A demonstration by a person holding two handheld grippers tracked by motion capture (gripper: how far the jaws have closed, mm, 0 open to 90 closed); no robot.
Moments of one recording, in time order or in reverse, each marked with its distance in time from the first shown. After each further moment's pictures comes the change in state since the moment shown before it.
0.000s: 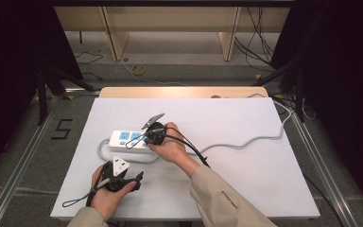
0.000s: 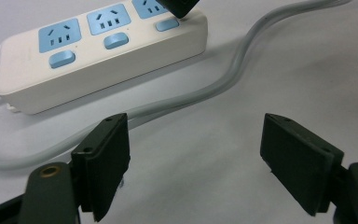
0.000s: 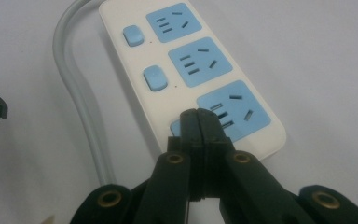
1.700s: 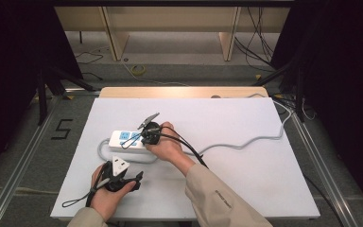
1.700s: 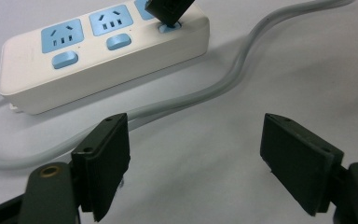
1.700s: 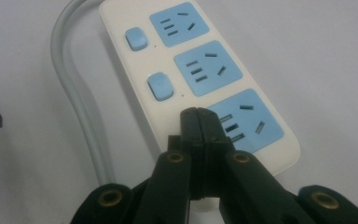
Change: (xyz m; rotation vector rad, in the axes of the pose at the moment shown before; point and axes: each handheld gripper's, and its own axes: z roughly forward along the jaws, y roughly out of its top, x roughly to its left) left arm 0.000 0.000 0.000 -0.003 0.004 -0.003; right arm 0.005 0.008 0.009 0.028 -0.006 -0.013
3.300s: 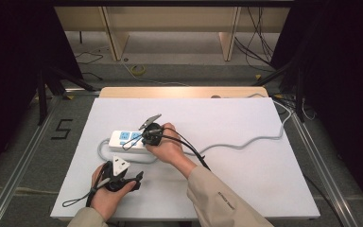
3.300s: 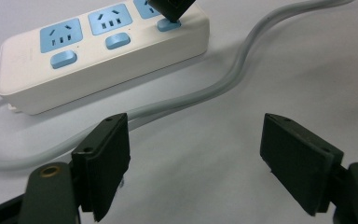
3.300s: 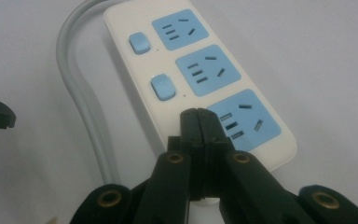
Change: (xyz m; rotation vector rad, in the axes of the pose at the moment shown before) left arm 0.000 0.000 0.001 0.004 -0.002 0.000; right arm 0.003 -0.004 -0.006 -0.032 -0.007 0.007
